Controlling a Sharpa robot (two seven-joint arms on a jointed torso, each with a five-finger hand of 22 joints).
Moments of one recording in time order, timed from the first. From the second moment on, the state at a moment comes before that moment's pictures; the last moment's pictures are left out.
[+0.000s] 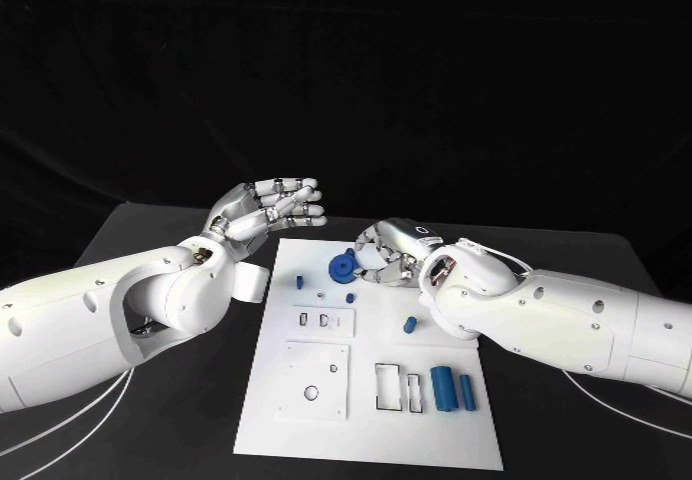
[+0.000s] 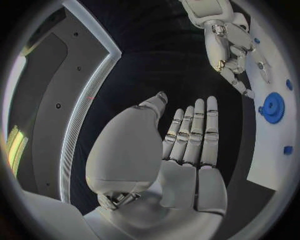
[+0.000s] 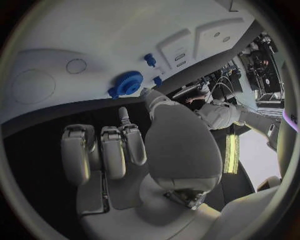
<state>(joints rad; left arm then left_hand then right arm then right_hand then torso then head) 1.22 -0.97 0.04 1.69 -0.01 -0.30 0.48 1.47 -0.14 0.33 0.21 0.05 0.79 0.20 0.23 0.17 0.96 0.20 0.08 0.07 0.95 0.15 0.30 0.26 0.17 0.90 0.24 0.35 0.12 1.29 -0.55 -0.14 1.41 -1.46 -0.47 -0.20 1.32 -0.23 0.27 0.27 0.32 0.88 0.17 0.10 0.47 1.46 0.08 1.45 1.31 1.46 0.01 1.56 1.31 0.04 1.46 0.11 1.50 1.31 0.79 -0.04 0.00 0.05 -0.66</state>
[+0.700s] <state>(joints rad) 1.22 -0.97 0.04 1.69 -0.01 -0.30 0.48 1.47 -0.14 0.33 0.21 0.05 0.79 0.20 0.23 0.17 0.96 0.20 0.08 0.07 0.95 0.15 0.30 0.25 0.17 0.90 0.24 0.35 0.12 1.28 -0.47 -0.14 1.31 -1.42 -0.39 -0.19 1.31 -0.21 0.27 0.28 0.33 0.87 0.17 0.10 0.47 1.46 0.08 1.45 1.31 1.47 0.01 1.56 1.31 0.04 1.47 0.12 1.50 1.31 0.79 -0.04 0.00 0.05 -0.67</state>
